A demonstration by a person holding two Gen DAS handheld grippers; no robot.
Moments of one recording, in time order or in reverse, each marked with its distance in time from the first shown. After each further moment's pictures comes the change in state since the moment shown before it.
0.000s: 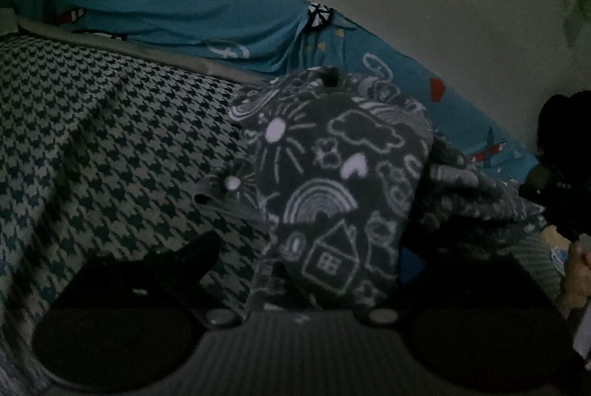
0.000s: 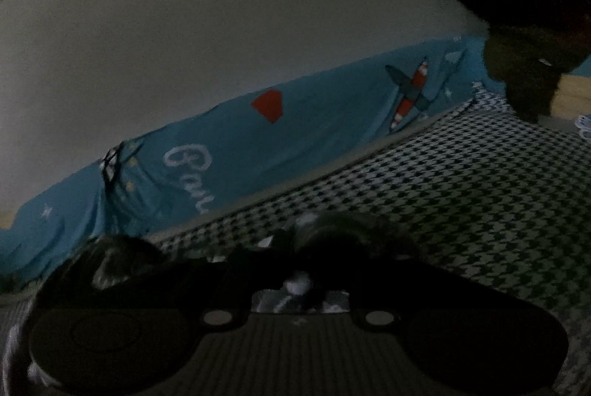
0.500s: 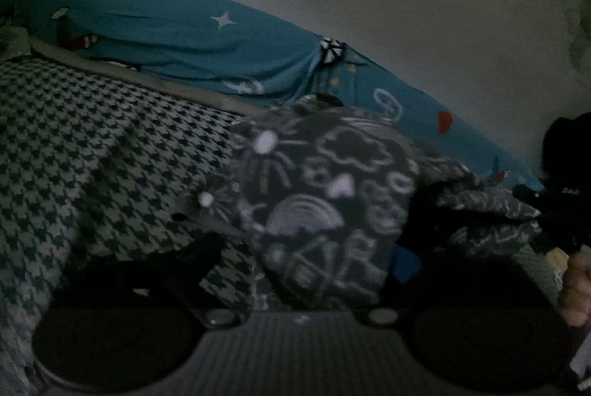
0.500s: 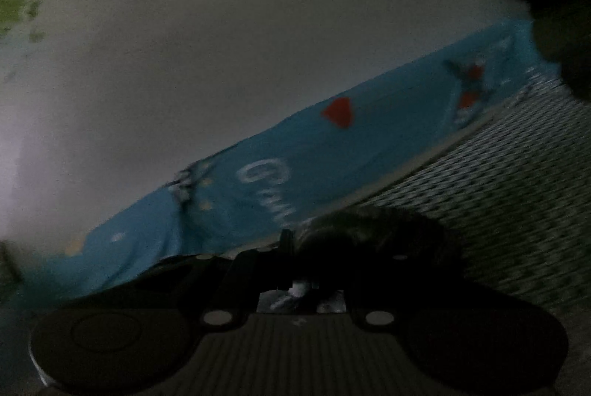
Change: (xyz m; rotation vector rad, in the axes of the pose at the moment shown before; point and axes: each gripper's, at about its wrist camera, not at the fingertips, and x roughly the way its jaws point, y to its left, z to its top) left arm -0.014 0.009 0.021 0.006 -0.069 -0.011; right arm -0.004 0.025 0.000 0.098 -0.071 0.127
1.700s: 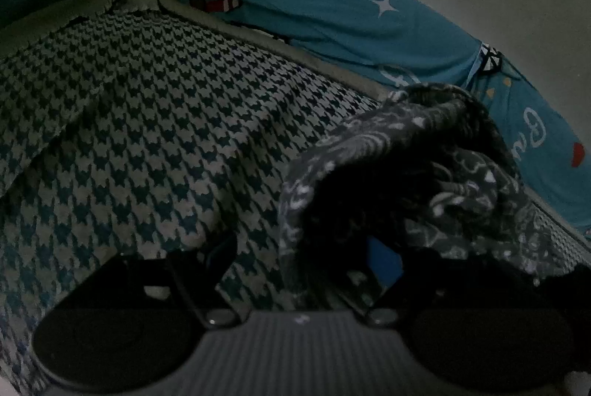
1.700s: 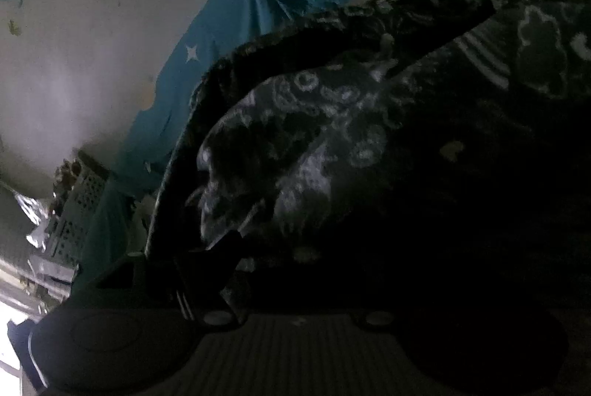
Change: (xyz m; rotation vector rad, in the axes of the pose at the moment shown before) left arm 0.018 0.072 0.010 -0.206 0.027 0.389; right arm 0.095 0.084 -0.119 0.191 0.618 0.417
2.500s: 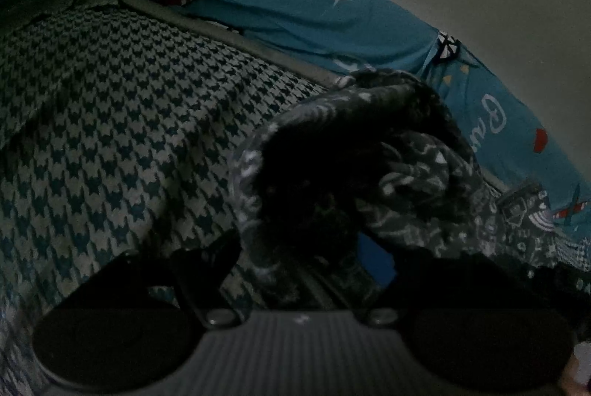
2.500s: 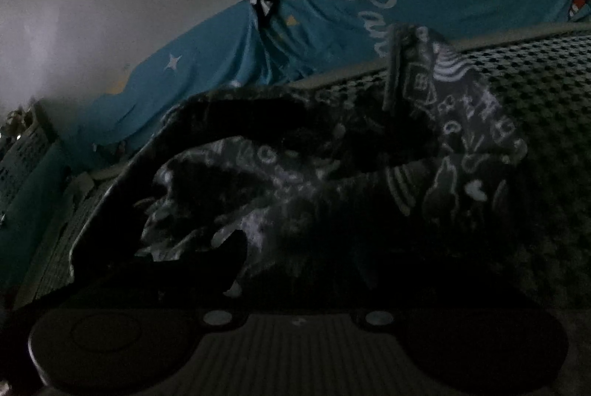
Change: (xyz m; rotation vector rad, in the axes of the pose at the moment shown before) left arm -0.005 -0.012 -0.005 0.033 0.030 -0.133; right arm -0.064 0.020 0.019 -0.312 -0.060 -0.234
